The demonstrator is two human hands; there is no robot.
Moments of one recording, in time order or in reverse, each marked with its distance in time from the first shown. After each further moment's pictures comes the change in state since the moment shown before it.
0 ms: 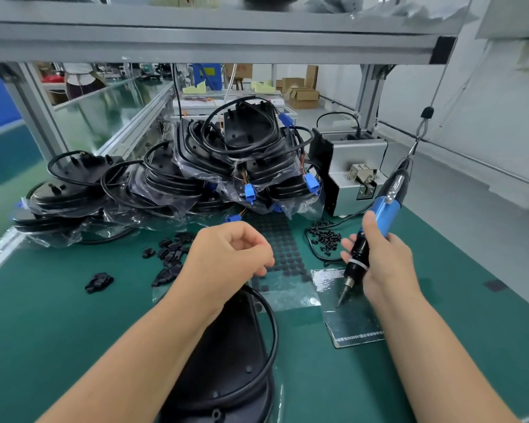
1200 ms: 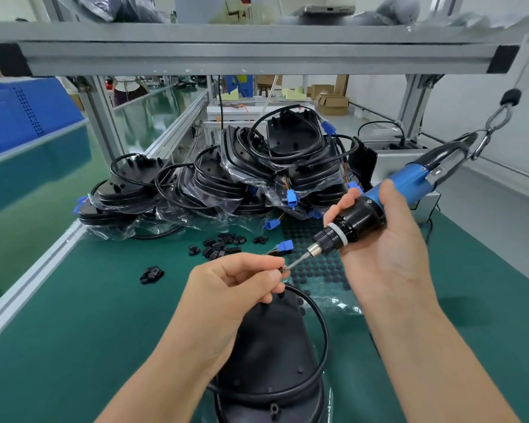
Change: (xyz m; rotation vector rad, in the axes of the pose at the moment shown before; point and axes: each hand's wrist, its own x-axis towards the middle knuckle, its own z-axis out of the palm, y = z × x) left_hand -0.055 -0.006 -0.040 -0.394 0.091 -0.017; right_hand -0.087 -0.025 0.079 0.713 -0.434 0.048
